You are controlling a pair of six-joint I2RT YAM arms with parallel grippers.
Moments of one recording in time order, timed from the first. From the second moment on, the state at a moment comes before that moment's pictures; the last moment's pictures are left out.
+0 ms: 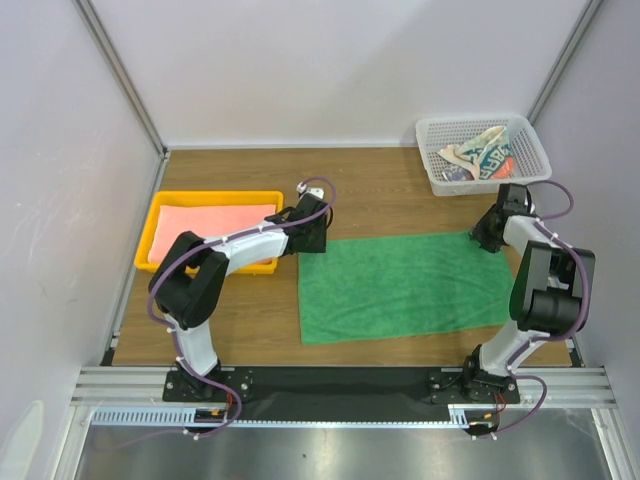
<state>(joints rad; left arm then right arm) -0.65 1.82 1.18 -0.28 -0.21 -0.48 -0.21 1.66 1.01 -0.33 0.04 0.53</state>
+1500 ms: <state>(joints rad) -0.65 1.81 1.38 -0.40 -0.04 -0.30 -0.30 1.37 0.97 -0.48 0.08 0.57</state>
